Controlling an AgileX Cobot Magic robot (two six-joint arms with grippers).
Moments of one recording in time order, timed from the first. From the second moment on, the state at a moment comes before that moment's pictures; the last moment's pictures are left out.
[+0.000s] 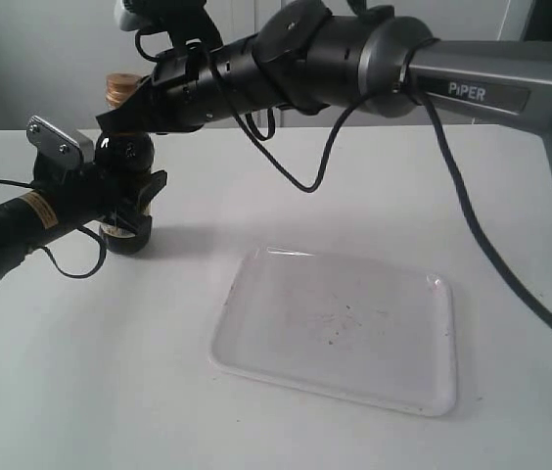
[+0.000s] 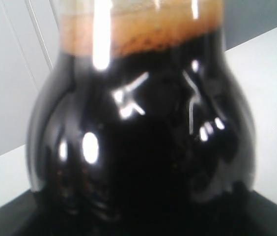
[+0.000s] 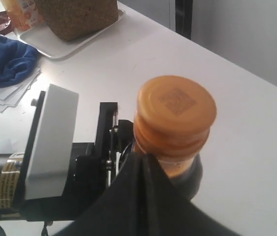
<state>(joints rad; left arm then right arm) -0.15 2.08 -0.95 0.59 -1.04 -0.12 0.63 2.09 -1.78 0.99 0.42 -0.99</state>
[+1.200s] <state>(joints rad) -0.15 2.08 -0.95 0.61 -1.04 -0.10 0.63 2.09 -1.83 0.99 0.18 -0.99</state>
